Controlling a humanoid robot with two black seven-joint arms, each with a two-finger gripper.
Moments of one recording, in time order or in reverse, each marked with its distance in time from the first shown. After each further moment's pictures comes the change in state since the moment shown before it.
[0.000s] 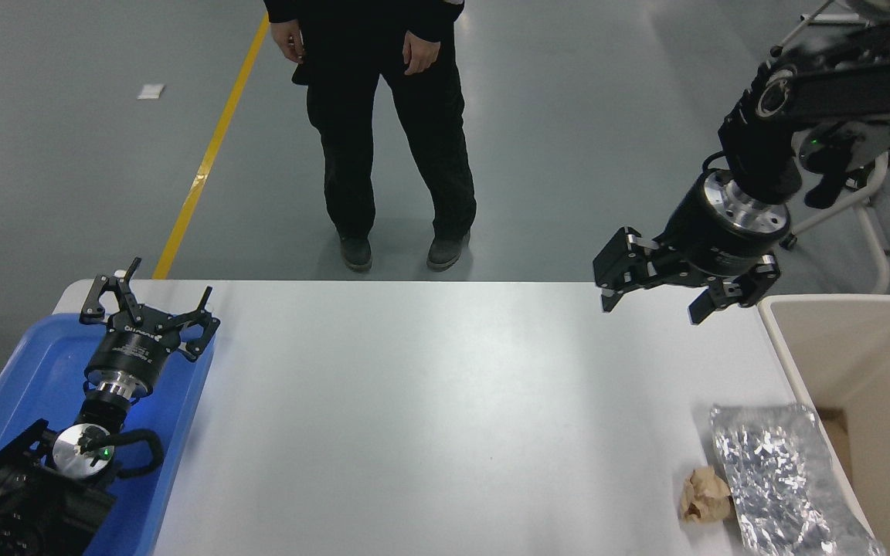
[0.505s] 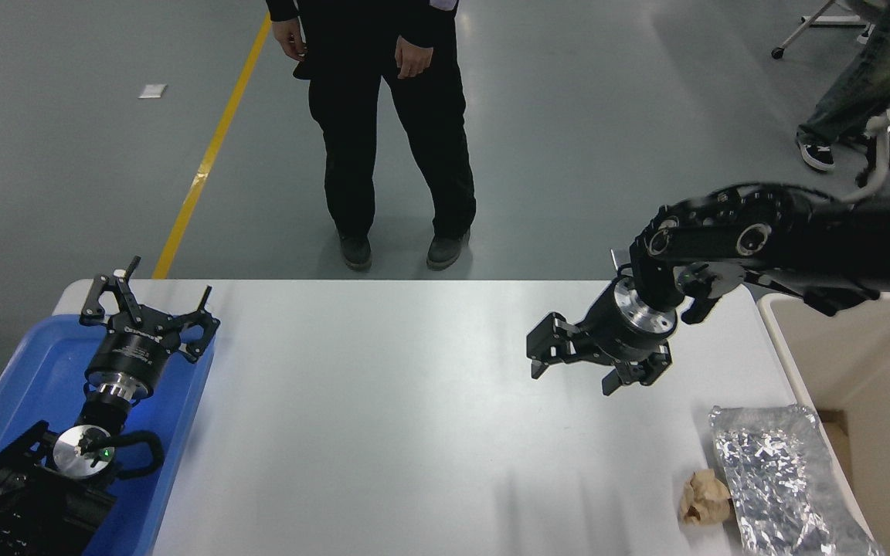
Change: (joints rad) left arm 0.000 0.000 0.000 0.000 0.000 0.000 0.000; right arm -0.537 0.029 0.325 -0.228 -0.084 -0.087 -0.001
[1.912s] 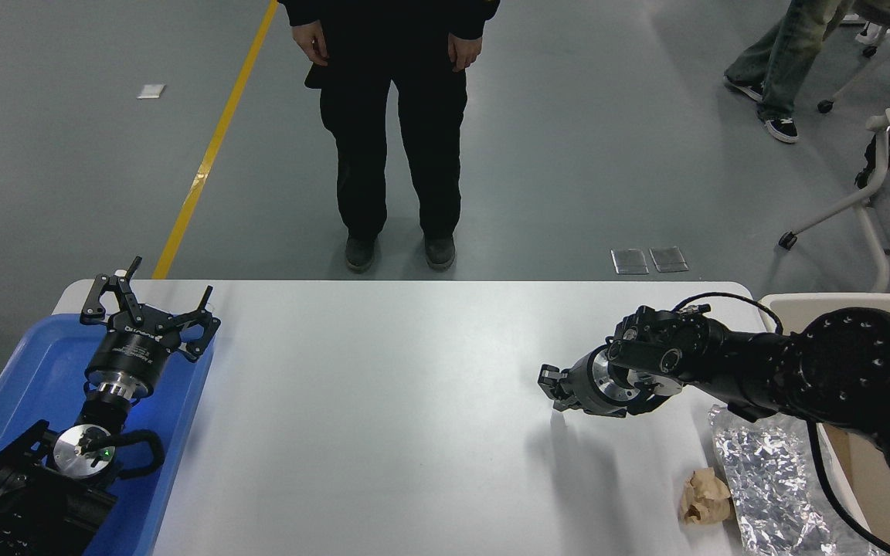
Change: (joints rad) left arm 0.000 0.000 0.000 0.000 0.000 0.000 0.000; right arm -0.568 0.264 0.070 -0.499 -0.038 -0.379 0.044
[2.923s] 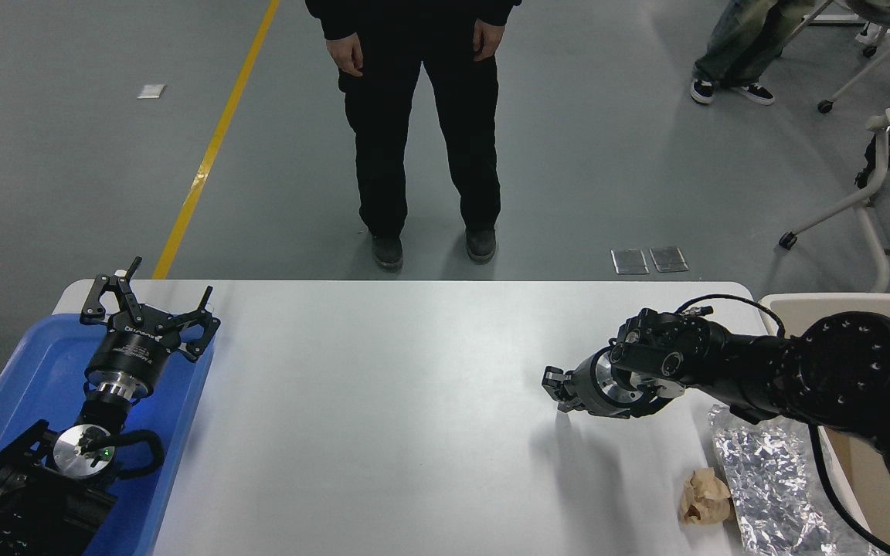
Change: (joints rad) left arm 0.000 0.000 0.002 0.000 0.000 0.000 0.000; right arm -0.019 0.000 -0.017 -0.026 -0.007 -0.002 0.001
